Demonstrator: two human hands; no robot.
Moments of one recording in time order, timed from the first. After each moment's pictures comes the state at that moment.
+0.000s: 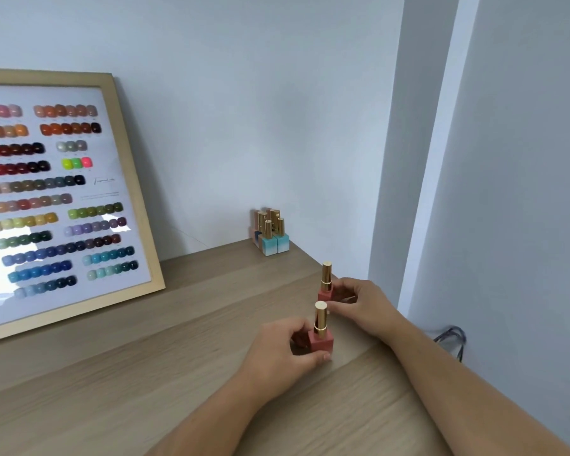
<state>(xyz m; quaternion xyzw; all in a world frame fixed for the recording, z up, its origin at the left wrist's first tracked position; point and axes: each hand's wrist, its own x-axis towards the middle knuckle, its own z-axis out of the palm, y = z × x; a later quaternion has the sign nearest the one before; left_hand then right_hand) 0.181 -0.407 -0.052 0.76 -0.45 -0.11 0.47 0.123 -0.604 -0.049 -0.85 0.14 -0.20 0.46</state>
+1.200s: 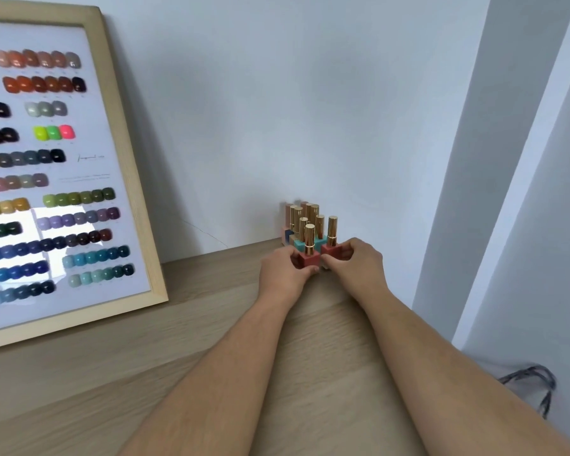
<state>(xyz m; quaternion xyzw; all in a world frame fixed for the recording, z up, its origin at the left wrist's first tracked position) 0.360 -0.509 -0.049 0.84 -0.25 0.03 0.47 0.299 -0.630 -0.054 -0.81 0.25 -0.33 0.42</state>
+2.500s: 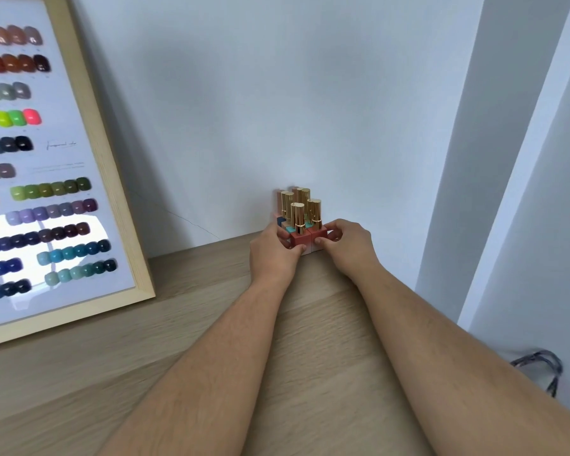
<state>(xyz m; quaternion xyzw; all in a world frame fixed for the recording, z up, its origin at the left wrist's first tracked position) 0.383 -0.523 -0.056 0.84 -0.20 0.09 0.50 0.323 -0.642 -0.052 -0.84 0.23 -0.30 0.39</state>
